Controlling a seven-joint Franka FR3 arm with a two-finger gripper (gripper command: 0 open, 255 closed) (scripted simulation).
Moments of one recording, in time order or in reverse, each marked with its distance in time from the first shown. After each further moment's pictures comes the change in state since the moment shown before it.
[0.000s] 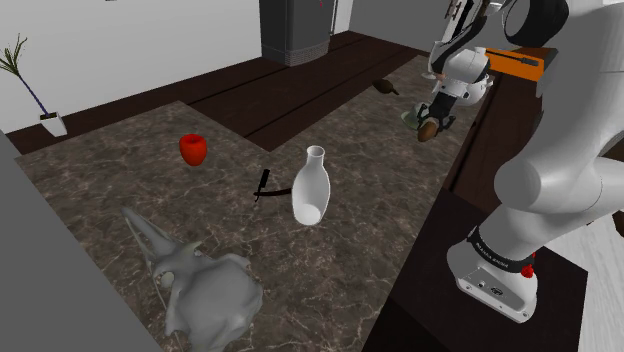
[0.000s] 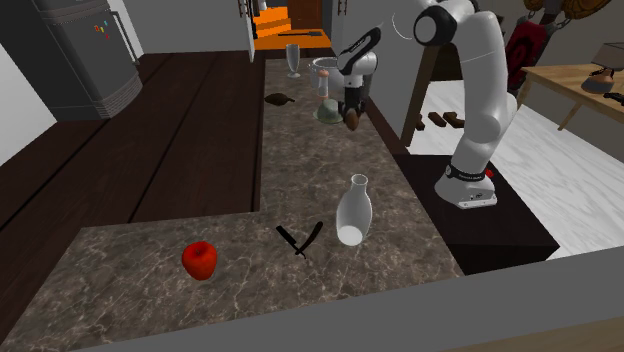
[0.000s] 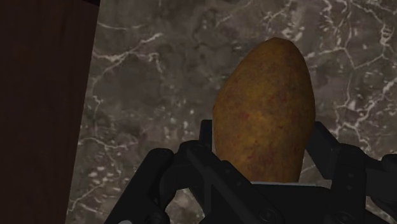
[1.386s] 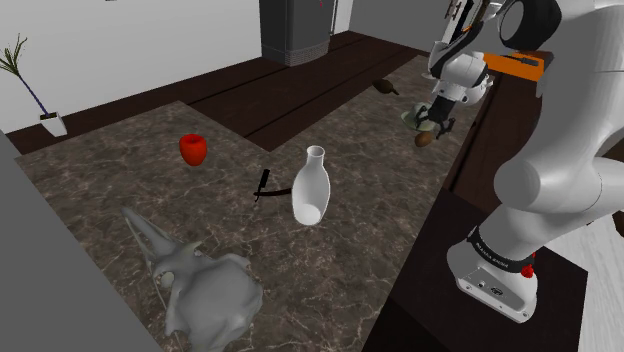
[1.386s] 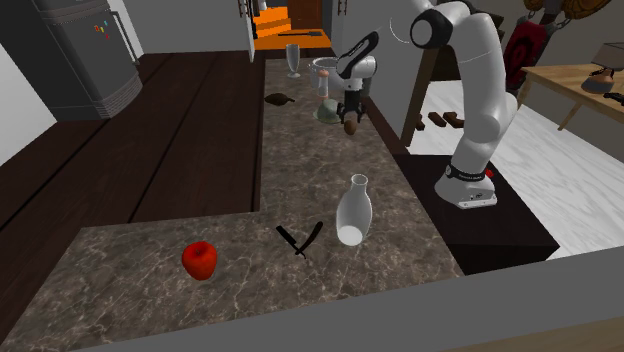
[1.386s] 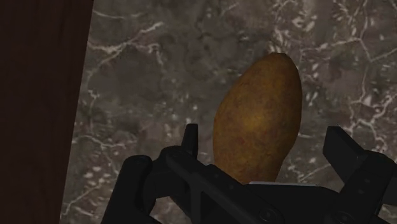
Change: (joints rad) arm -0.010 0.040 0.004 0.016 0.010 0.022 -0.016
